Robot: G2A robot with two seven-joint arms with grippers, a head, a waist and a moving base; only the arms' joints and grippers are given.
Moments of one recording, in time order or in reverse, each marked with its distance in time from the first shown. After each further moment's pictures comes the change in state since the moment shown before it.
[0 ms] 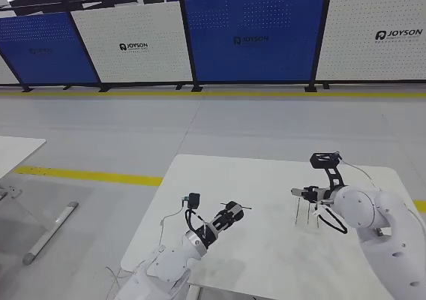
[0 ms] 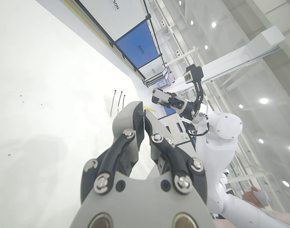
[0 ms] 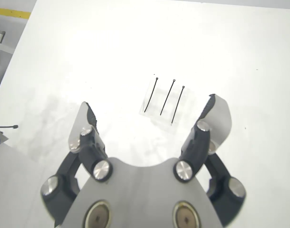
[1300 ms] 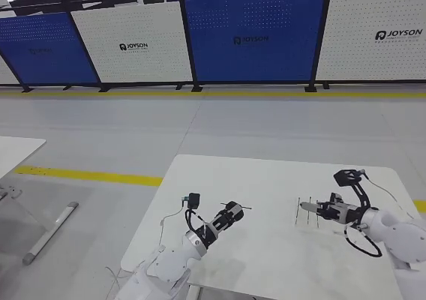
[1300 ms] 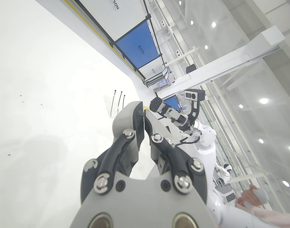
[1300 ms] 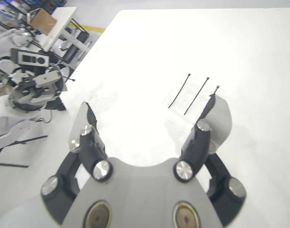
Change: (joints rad) left arm 0.000 0.000 0.000 0.000 0.000 0.000 0.000; right arm -0.231 0.062 0.303 0.006 0.404 -0.511 -0.099
